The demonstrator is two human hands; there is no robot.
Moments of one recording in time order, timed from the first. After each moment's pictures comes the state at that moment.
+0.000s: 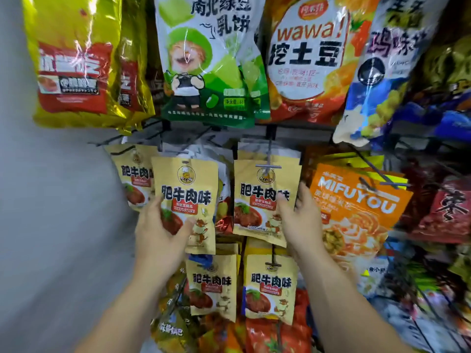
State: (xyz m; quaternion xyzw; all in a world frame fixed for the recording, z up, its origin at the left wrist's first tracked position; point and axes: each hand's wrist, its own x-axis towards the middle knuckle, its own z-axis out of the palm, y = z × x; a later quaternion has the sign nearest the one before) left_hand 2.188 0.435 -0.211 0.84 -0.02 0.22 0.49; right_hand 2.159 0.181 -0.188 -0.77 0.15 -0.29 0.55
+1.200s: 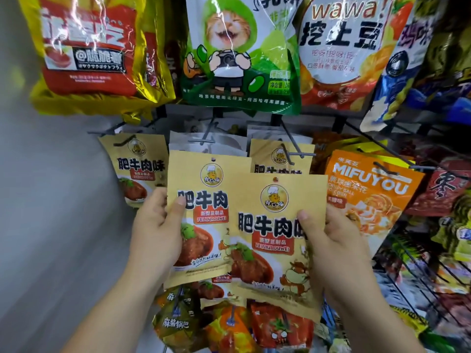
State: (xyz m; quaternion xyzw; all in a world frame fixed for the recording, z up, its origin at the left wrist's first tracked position) left_hand 2.189 0.481 -0.181 0.71 -0.11 0.11 0.68; right_hand 2.067 0.267 -0.163 -0.73 0.12 -0.29 0.61
